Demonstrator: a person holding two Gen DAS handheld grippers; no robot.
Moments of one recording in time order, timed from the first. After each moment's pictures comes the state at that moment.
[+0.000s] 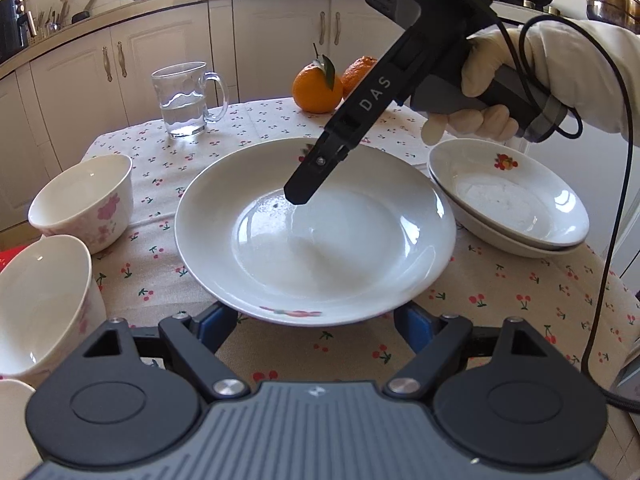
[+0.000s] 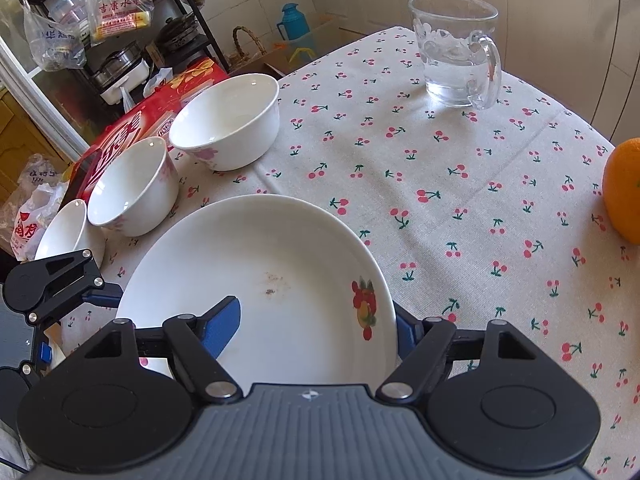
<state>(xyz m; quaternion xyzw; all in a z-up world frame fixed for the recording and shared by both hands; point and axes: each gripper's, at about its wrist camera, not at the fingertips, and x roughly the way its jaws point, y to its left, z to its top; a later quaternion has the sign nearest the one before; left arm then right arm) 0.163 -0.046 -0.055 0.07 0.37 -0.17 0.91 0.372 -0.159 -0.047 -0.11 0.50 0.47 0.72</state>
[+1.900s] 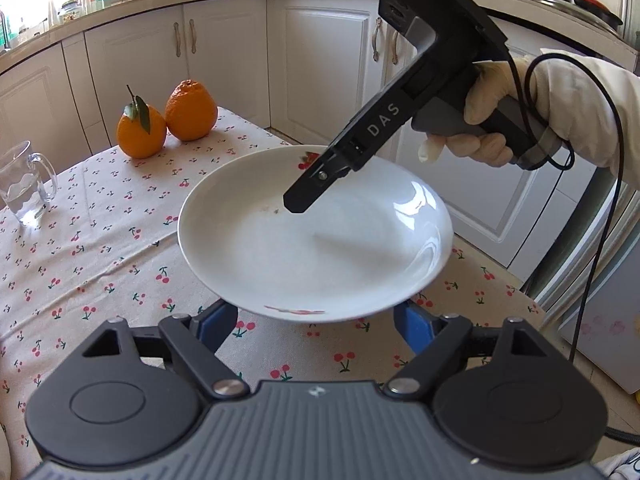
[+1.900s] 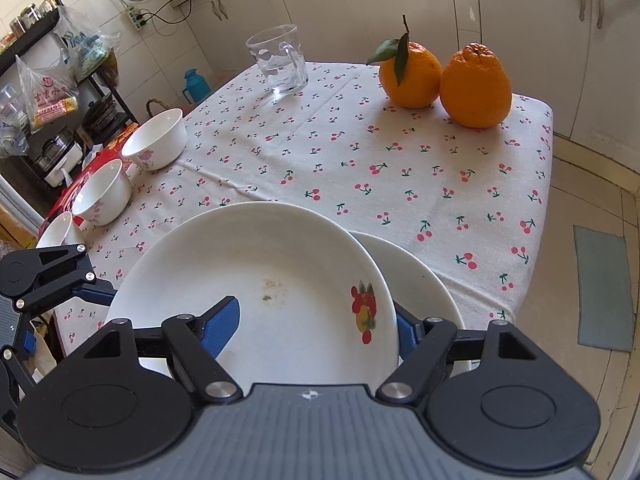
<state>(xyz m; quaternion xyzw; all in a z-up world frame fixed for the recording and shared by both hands) 0.162 -0.161 -0.034 0.14 0.37 -0.33 0.86 0.295 -0.346 -0.034 0.00 0.48 0.34 0.81</state>
